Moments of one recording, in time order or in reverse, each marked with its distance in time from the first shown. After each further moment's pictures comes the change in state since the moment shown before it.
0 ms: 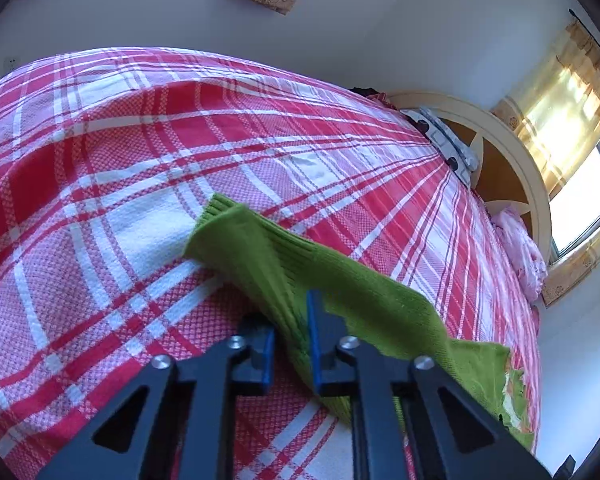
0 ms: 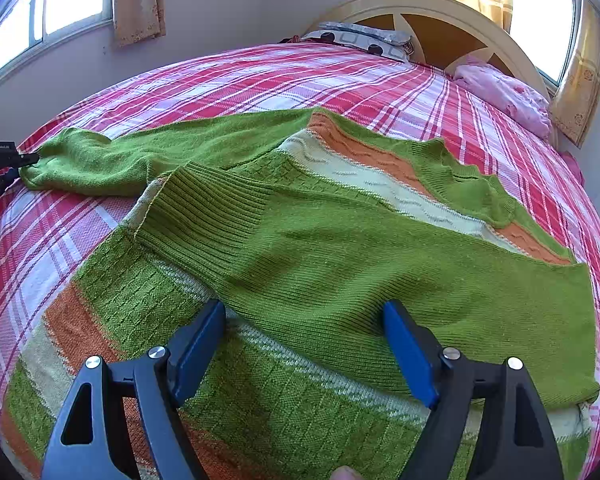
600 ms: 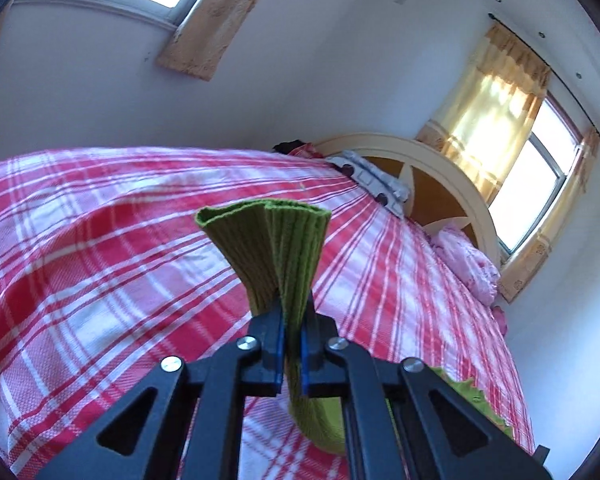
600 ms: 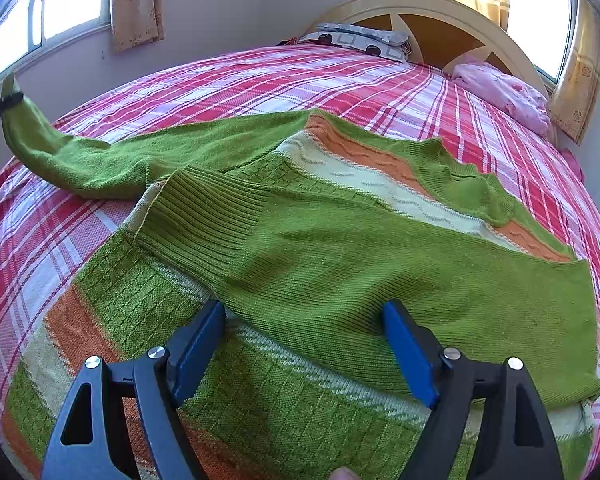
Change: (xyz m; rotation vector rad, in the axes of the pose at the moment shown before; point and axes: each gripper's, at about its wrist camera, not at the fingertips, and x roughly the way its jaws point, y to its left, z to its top) left arm -0.071 -0.070 0.025 0.169 -0.208 -0.188; right arm -0.001 -0.002 0.001 0.013 -0.004 0.002
